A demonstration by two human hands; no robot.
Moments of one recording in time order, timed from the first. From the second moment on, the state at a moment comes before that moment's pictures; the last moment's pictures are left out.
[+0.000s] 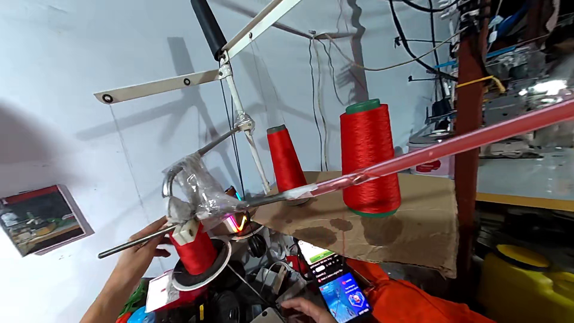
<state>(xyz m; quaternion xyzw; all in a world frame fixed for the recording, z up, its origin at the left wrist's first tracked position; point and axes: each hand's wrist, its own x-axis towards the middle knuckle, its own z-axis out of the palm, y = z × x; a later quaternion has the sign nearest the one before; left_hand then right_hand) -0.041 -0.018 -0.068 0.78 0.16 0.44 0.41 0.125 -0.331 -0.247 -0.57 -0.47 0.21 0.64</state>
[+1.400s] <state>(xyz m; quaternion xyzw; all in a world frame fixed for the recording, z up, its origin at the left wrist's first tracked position) -0.010 -0.138 0.026 0.92 0.11 0.27 0.25 0.137 -0.281 -0.178 -0.65 -0.42 0.30 0.55</state>
